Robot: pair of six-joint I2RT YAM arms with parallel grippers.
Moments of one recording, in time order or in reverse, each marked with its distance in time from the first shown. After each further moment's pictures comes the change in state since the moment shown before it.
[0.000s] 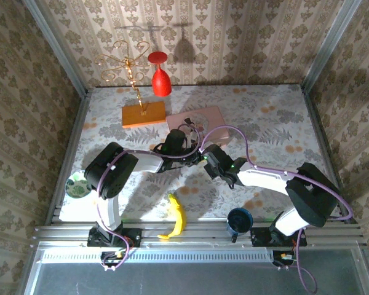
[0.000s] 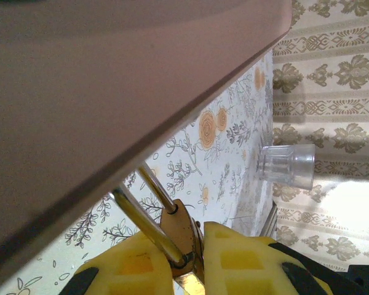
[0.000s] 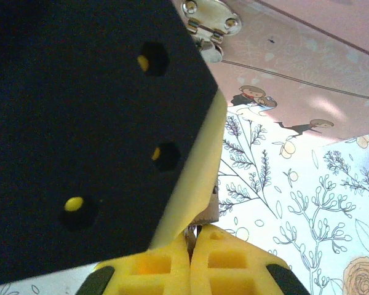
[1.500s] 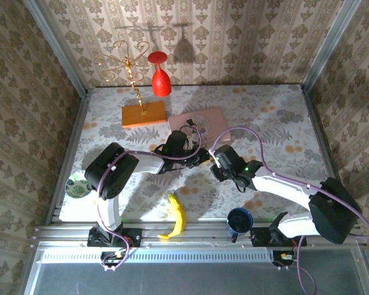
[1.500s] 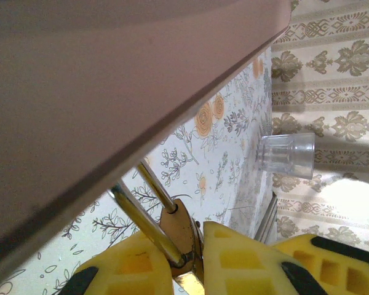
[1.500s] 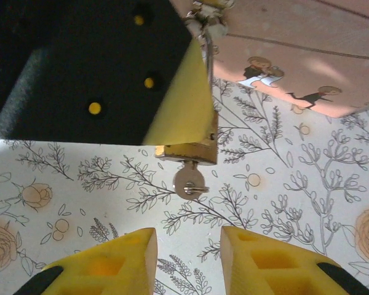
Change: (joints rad) left arm -0.013 0.000 -0.006 0.002 0.009 0.012; right arm -0.036 -0.187 -0.071 -0.114 -0.160 0.048
